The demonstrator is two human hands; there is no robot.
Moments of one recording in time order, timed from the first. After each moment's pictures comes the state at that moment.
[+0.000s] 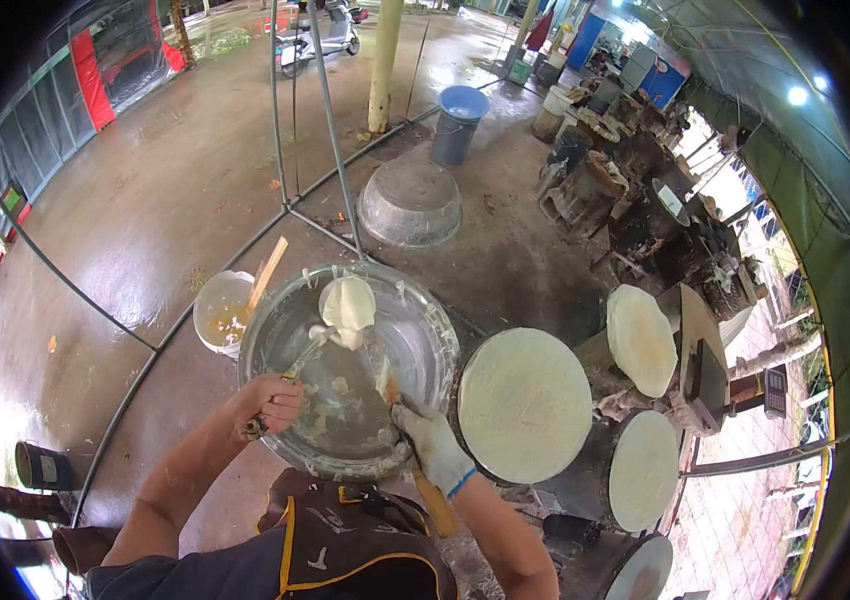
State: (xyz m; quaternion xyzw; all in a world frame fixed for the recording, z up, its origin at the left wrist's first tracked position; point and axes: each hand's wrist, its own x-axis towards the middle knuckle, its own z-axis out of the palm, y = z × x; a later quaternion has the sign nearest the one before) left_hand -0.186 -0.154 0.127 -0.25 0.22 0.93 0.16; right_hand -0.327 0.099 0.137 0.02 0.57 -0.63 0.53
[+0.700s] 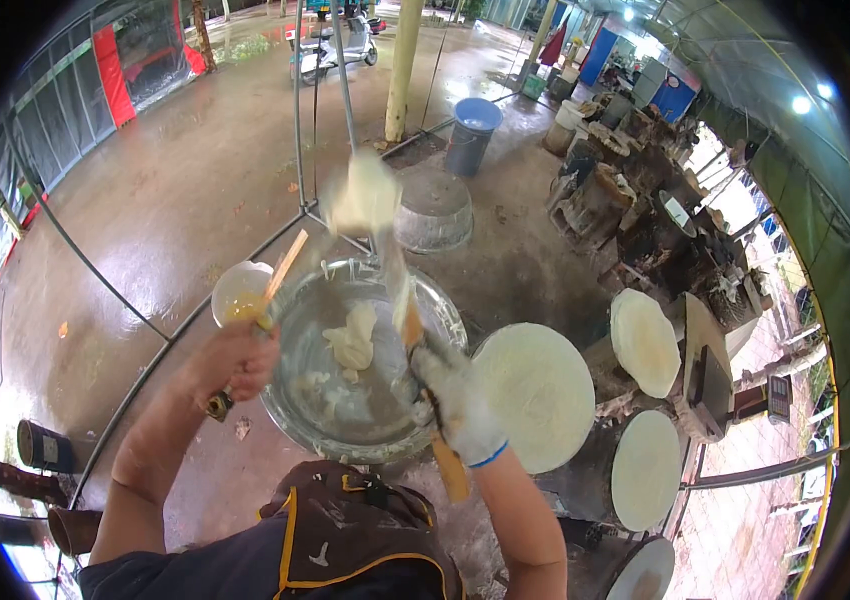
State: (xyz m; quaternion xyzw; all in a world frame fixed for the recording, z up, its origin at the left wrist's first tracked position) left_hand -0.139 -0.122 0.266 -0.24 0.50 0.83 0.01; right_hand -0.313 0.104 0.230 -0.10 0.55 -0.69 0.46
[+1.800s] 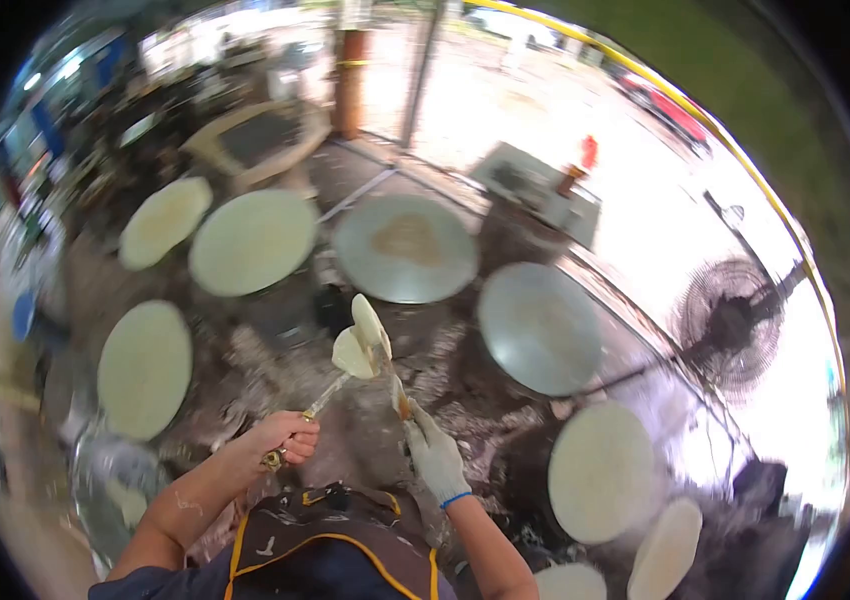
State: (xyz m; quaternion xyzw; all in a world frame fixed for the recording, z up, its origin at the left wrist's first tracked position) left_hand -0.126 0.524 0.128 -0.05 0.42 0.52 0.74; right_hand 0.099 0.685 0.080 0.46 0.71 -0.52 -0.06
